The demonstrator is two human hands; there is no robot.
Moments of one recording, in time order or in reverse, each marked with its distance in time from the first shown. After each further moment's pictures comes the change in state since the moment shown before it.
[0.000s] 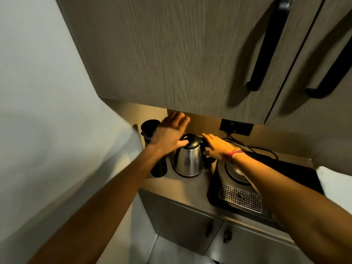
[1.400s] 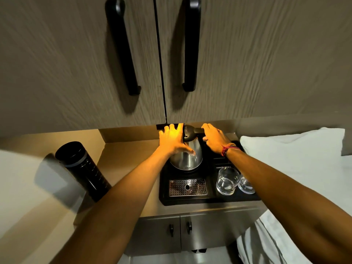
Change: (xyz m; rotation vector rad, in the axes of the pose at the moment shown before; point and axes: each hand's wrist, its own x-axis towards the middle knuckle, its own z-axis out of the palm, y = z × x) left_hand 0.119 0.204 0.062 -0.386 -0.364 -0.023; right_hand -0.149 0.133 -0.046 0.120 0.388 0.421
